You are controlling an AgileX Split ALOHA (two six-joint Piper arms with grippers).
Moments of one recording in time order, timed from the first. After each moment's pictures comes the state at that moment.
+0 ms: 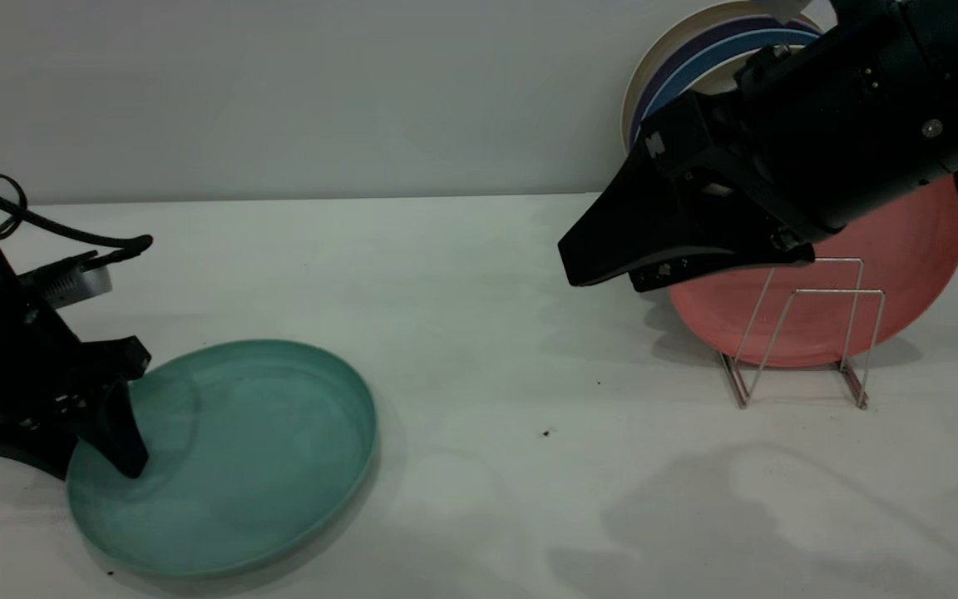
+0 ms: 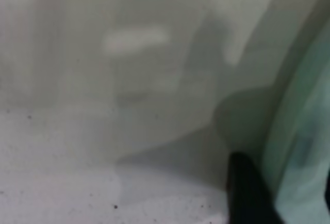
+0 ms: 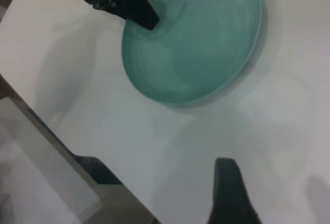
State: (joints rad) left arm 0.09 2.25 -1.12 -0.53 0.50 0.45; right arm 0.40 1.61 -0.77 1.38 0.54 -1.21
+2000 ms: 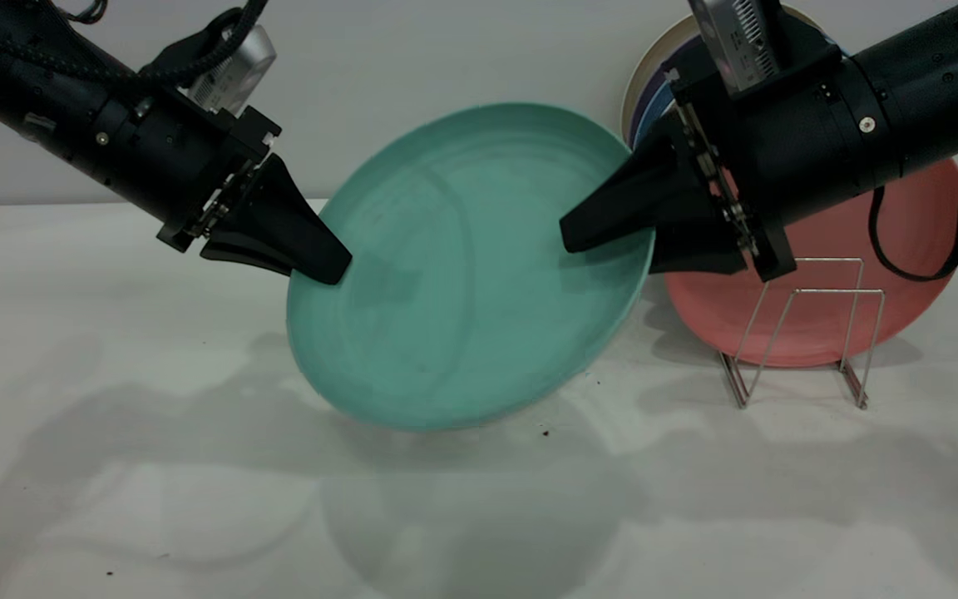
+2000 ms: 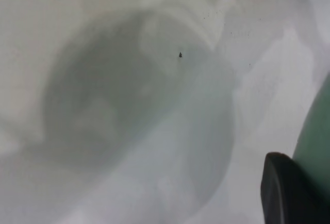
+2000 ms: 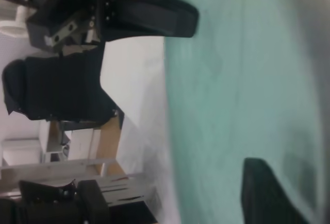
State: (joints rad) left arm -0.09 2.09 -1.25 -1.04 0.88 1.02; right arm 0.19 1.99 -1.03 1.44 0.98 -1.10
